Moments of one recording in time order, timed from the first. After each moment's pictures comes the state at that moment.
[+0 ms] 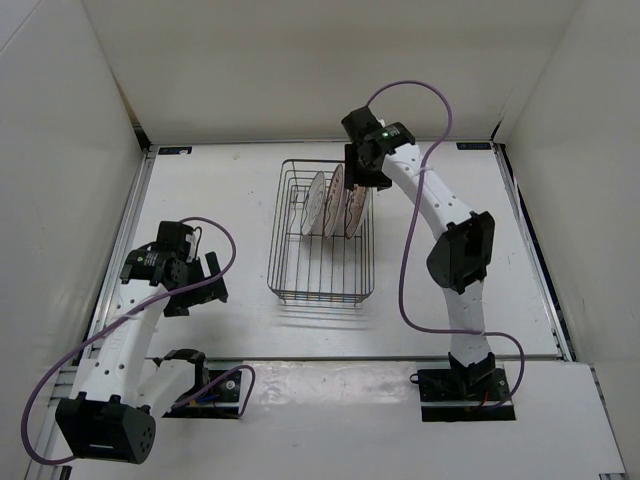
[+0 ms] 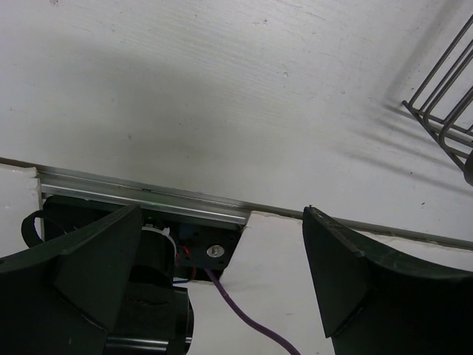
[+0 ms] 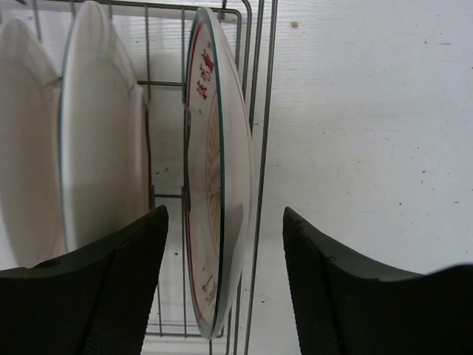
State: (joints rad) left arm -0.09 0.95 0.92 -1.23 -0.01 -0.40; right arm 0.55 2.12 2.23 -1.17 0.24 0.43
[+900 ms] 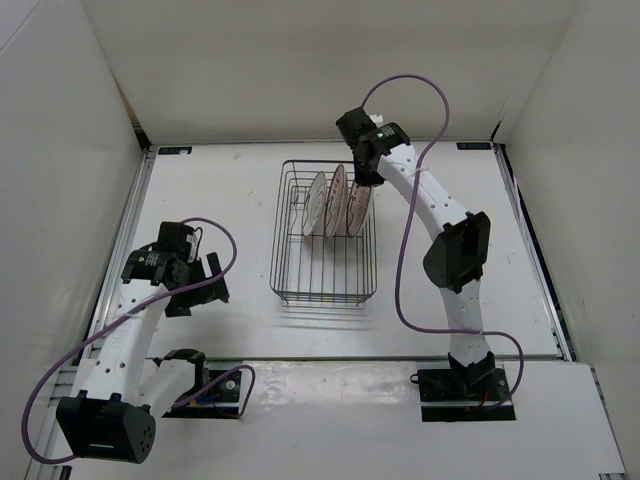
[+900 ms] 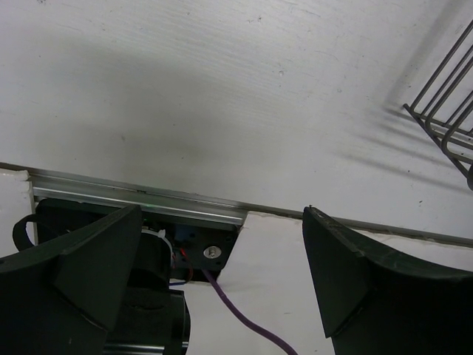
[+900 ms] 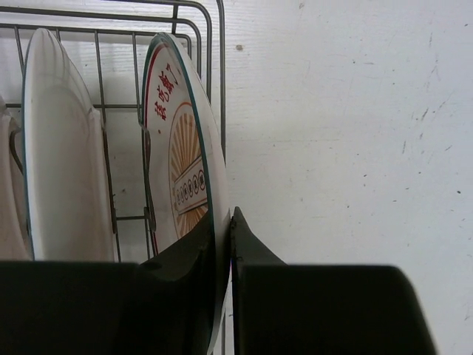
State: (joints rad) left arm -0.09 0.95 0.91 -1.21 0.01 -0.40; right arm 0.57 2.16 2.27 -1.20 0.43 0.39
